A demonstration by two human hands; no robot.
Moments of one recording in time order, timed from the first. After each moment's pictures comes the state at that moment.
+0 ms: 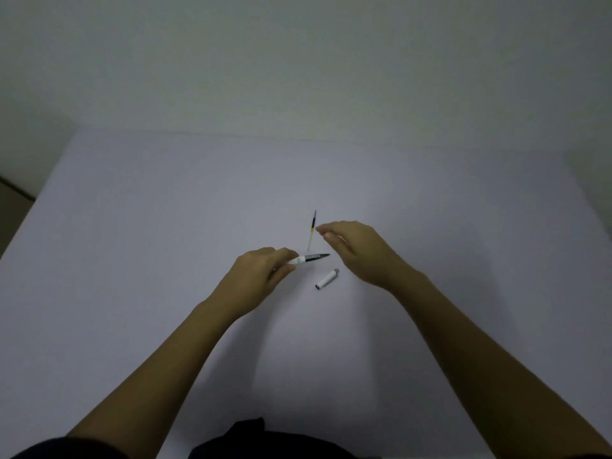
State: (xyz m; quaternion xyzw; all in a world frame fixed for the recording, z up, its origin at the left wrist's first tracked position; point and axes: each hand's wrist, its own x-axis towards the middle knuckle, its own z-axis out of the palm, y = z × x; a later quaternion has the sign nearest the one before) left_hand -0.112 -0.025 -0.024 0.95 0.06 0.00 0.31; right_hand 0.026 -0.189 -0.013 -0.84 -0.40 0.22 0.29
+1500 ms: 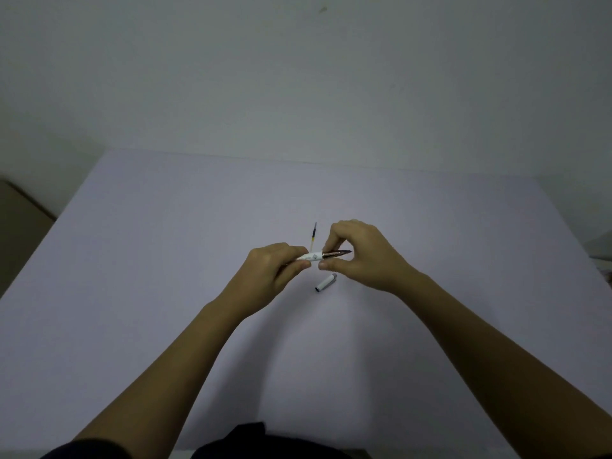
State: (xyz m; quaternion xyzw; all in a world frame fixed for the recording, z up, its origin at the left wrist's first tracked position) left_hand -0.128 -0.053 0.067 0.93 0.00 0.14 0.35; right_hand -0.008 -0.213 0.095 -0.81 -0.47 0.14 0.31
